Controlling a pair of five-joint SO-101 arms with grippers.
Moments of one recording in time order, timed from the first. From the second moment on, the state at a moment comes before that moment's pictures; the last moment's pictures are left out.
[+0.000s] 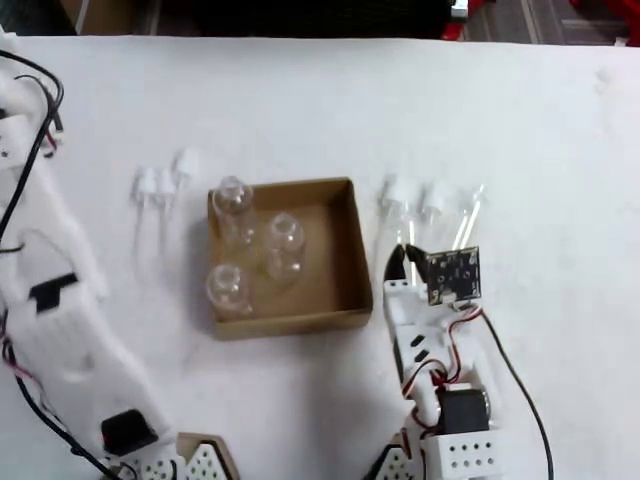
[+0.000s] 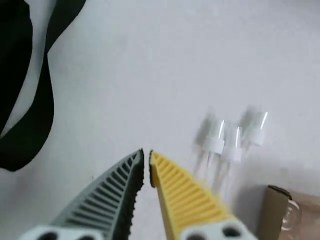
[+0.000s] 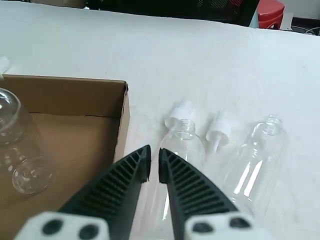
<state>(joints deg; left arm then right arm) -29.5 29.1 -62.2 102.4 1.0 -9.0 -102.3 96.4 37.4 5.0</state>
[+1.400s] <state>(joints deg) -14.4 -58.7 71.8 33.5 8.0 -9.0 -102.3 96.4 36.2 5.0</state>
